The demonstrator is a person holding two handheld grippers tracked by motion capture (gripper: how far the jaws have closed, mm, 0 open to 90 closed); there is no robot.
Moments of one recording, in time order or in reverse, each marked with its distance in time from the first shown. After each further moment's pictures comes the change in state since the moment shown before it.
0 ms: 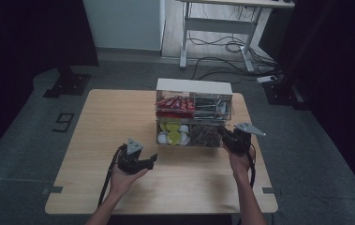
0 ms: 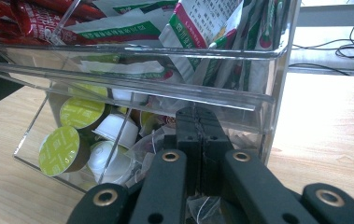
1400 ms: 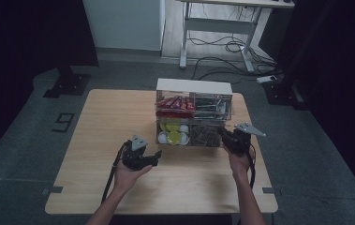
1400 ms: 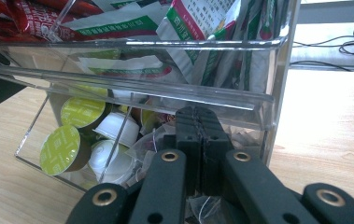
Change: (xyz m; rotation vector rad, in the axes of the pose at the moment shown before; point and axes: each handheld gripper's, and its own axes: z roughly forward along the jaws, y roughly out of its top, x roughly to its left) left arm -0.008 0.014 0.006 -0.010 -0.011 0.022; right arm -0.002 -0.003 0.002 0.002 0.008 0.015
